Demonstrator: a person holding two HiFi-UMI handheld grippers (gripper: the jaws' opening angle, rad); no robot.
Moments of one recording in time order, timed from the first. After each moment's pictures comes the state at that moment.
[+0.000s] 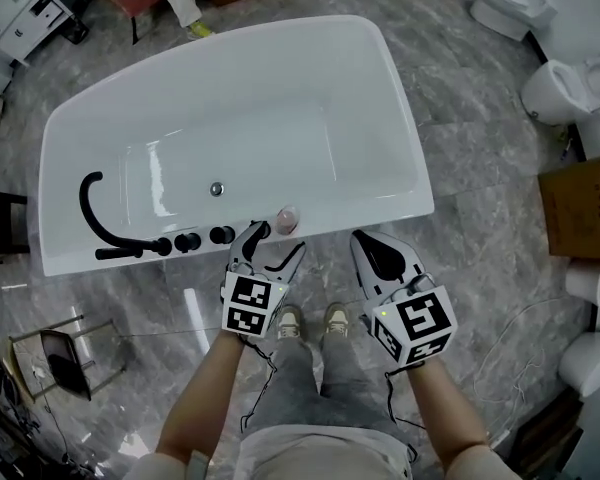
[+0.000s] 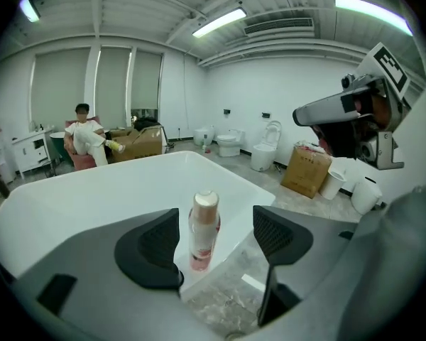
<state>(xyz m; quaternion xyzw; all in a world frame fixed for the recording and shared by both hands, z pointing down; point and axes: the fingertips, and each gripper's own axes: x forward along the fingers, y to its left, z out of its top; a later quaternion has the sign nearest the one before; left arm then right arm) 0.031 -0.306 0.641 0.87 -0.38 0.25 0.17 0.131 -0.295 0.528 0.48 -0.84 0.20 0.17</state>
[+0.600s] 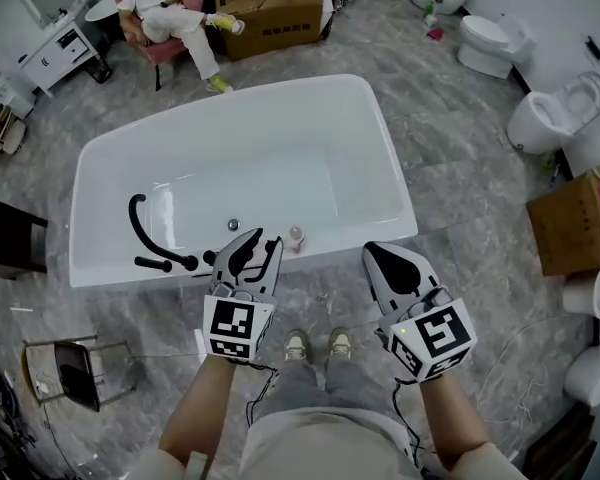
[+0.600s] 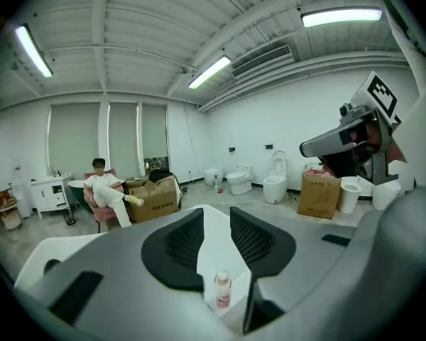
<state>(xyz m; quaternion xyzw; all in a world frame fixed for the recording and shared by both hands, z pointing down) -0.002 -0.284 0.409 0.88 -0.45 0.15 0.03 0.131 -0.244 0.347 0.48 -0.86 0.11 0.13</state>
